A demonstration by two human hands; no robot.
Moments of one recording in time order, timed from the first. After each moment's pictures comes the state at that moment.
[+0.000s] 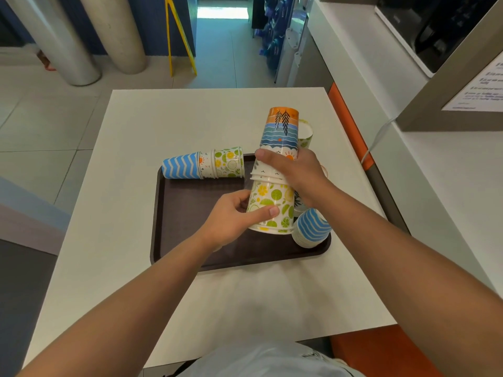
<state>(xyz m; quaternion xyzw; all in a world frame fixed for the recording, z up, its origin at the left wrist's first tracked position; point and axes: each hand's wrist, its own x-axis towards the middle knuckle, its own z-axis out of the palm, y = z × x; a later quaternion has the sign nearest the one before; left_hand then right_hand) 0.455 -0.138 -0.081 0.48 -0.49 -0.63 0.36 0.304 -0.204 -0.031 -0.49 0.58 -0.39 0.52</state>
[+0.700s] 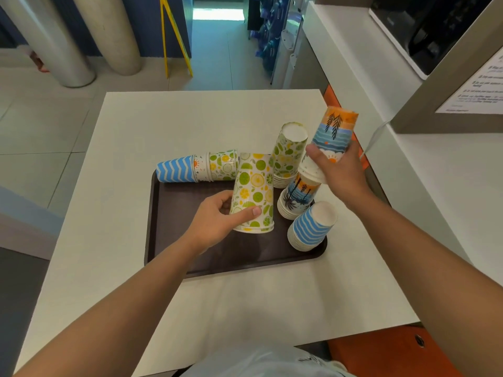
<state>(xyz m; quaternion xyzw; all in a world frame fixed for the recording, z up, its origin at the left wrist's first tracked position) 0.471 -0.146 -0.095 0.54 -0.49 -0.58 0.36 0.225 -0.219 -0.046 -0.52 0.67 -0.41 0.33</state>
